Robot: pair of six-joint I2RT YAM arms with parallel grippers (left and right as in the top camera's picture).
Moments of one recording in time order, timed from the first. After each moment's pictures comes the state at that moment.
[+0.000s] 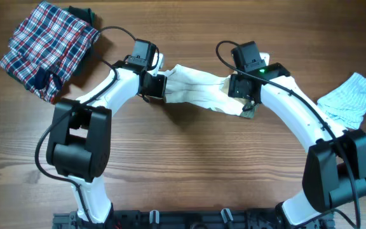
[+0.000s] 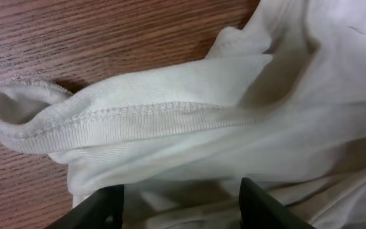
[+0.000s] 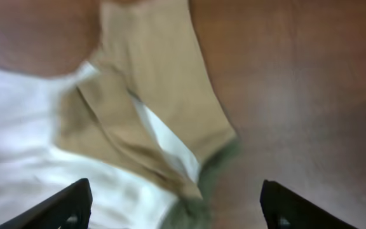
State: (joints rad) left arm -0.29 2.01 1.30 -0.52 0.09 -0.09; right arm 0.33 1.75 1.24 -0.73 0.30 0.44
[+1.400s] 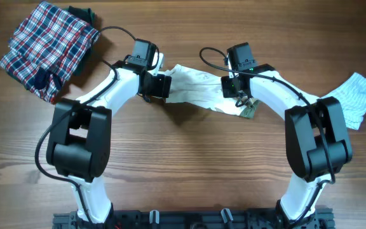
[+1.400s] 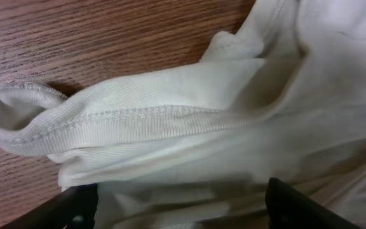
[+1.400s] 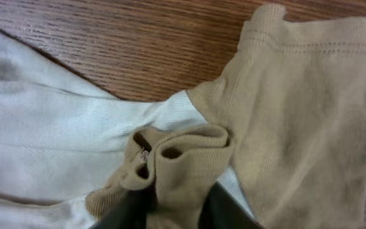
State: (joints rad) left arm -0.29 2.01 1.30 -0.51 0.10 -0.10; right arm 0.29 1.98 1.24 -0.47 0.07 0.11
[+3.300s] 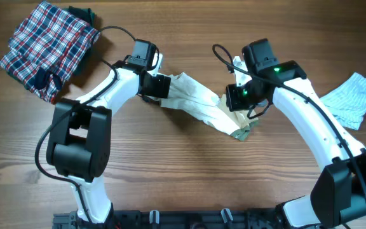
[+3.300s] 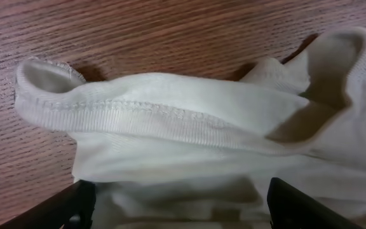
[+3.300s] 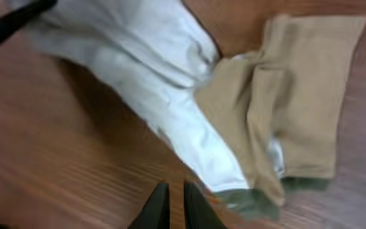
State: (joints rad) left arm -0.29 2.01 1.30 -0.52 0.08 -0.09; right arm 0.29 1.65 1.27 -0.96 -0.26 0.13
